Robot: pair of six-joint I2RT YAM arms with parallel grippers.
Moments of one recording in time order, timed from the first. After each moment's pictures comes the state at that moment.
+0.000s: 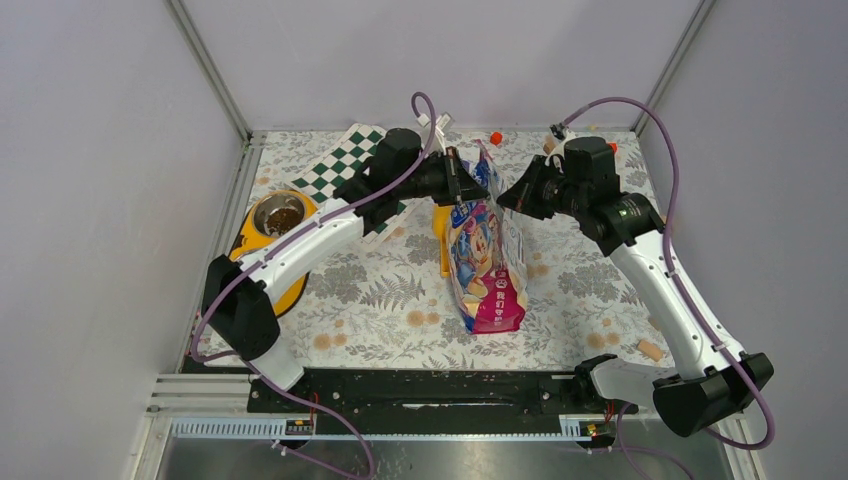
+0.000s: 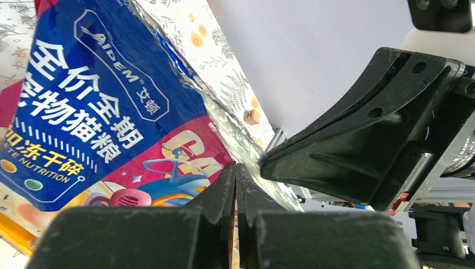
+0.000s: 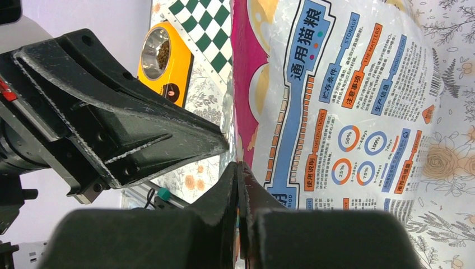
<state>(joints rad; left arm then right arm) -0.68 1.62 1.46 -0.13 0.47 -0.79 0.38 1.21 1.34 -0.69 -0.25 0.66</state>
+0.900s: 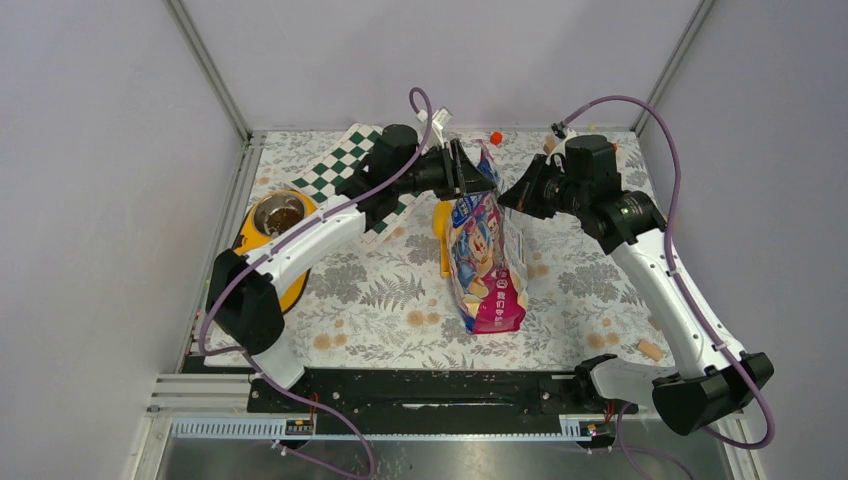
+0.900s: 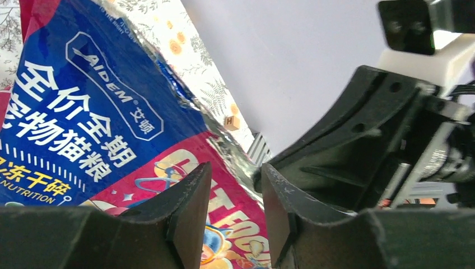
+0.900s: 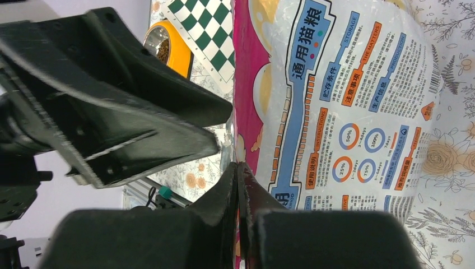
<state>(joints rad) -0.66 1.64 1.46 -0.02 0.55 -0.87 0.38 1.21 1.36 -0.71 -0.25 0.66</state>
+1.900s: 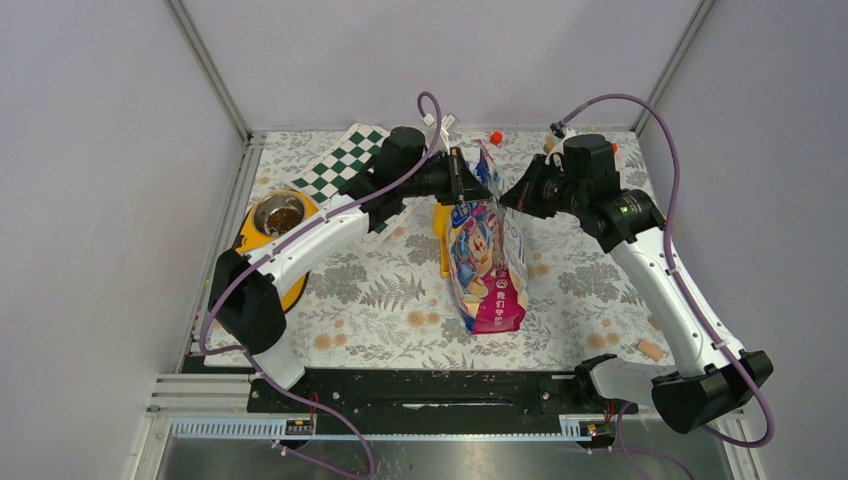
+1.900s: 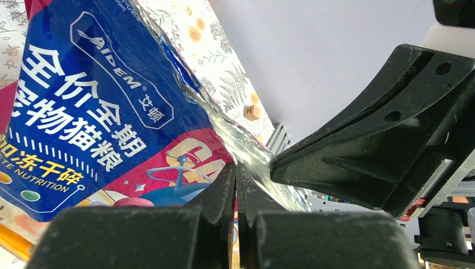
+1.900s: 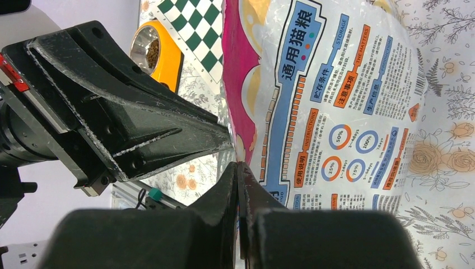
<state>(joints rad) -0.68 1.66 1.48 -0.12 0.51 -0.78 0.38 1.22 1.37 -0.73 -0.22 0.63</state>
